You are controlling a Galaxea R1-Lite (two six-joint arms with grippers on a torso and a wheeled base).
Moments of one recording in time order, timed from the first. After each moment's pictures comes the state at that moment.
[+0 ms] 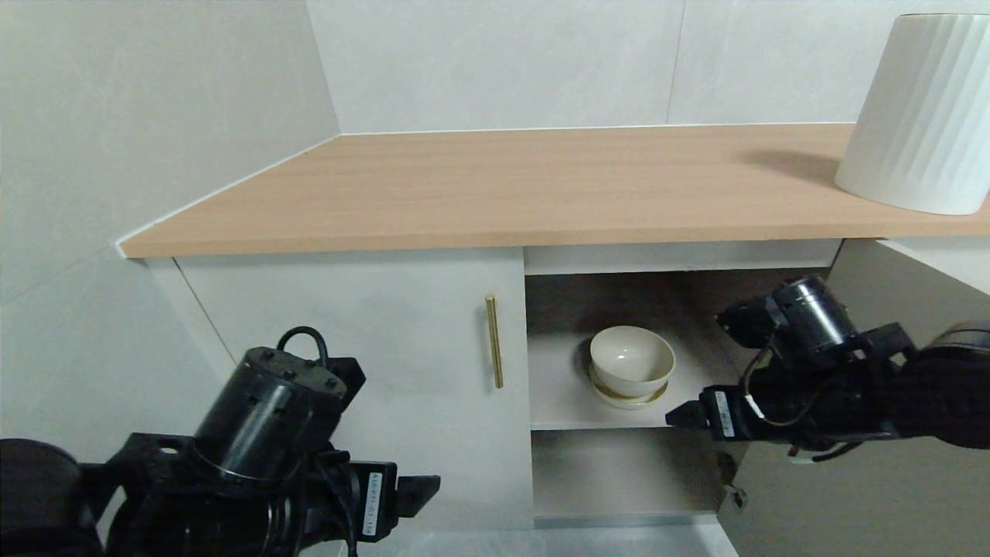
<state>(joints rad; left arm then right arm) -0.66 1.51 -0.65 -0.01 0.22 -0.50 0.48 1.71 -0.89 0.05 -0.08 0.35</state>
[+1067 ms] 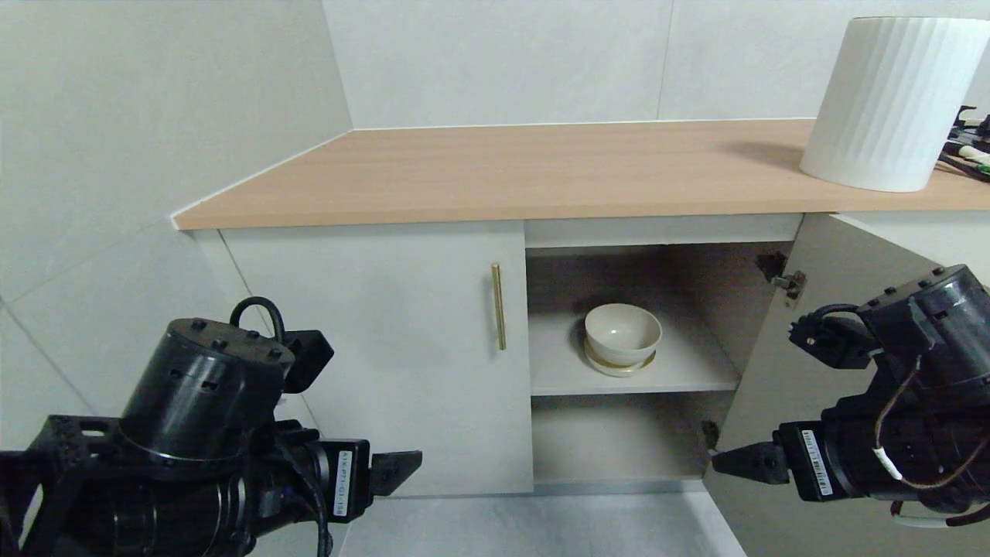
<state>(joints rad) -0.64 1.43 -0.69 0.04 0.23 -0.46 0.57 1.43 -0.85 0.28 -0.04 0.41</state>
